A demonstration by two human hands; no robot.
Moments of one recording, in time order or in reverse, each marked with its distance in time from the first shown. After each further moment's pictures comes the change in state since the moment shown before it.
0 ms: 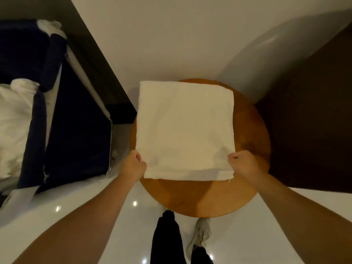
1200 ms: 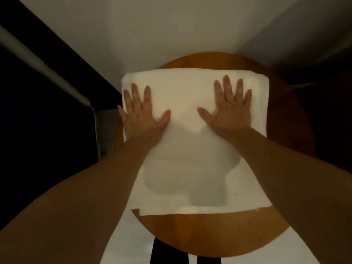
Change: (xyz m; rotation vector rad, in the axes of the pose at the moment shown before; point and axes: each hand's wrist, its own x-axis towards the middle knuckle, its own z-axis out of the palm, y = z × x) left_hand 0.204 0.079 0.047 0.389 0.195 0.364; right_hand 0.185 -0.141 0.048 -0.561 0.249 -0.461
